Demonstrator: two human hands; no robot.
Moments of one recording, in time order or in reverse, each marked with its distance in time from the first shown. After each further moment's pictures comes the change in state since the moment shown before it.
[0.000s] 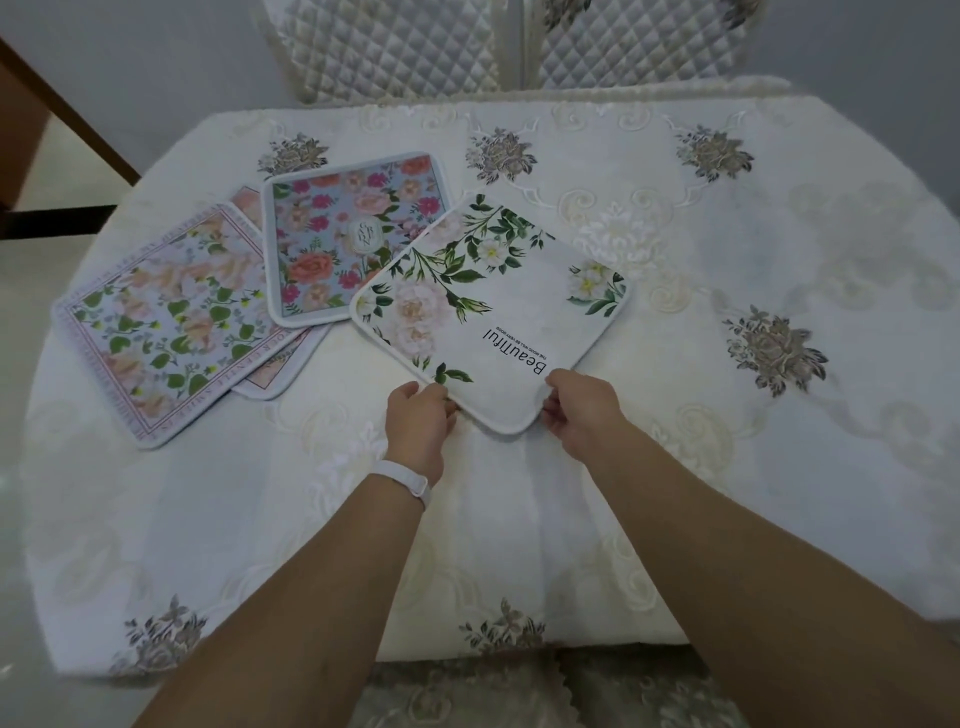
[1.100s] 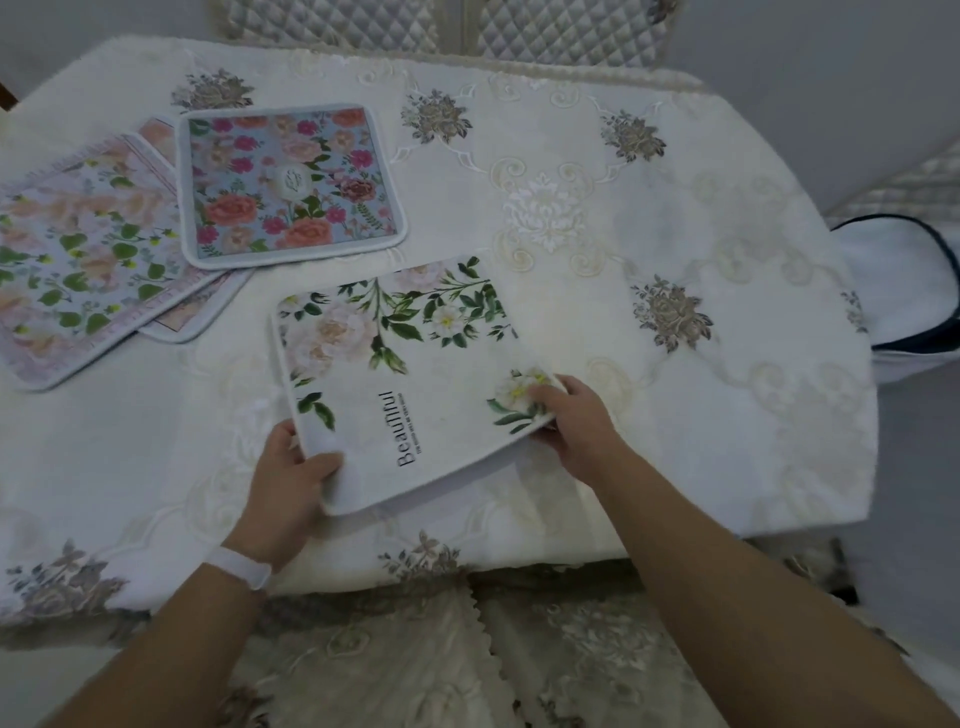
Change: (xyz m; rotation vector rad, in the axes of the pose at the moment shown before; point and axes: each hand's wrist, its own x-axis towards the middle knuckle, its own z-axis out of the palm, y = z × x) left_hand -0.066 -0.071 -0.105 0.174 -0.123 0.217; right_hand -0.032 0.035 -0.114 -0.120 -0.153 -0.175
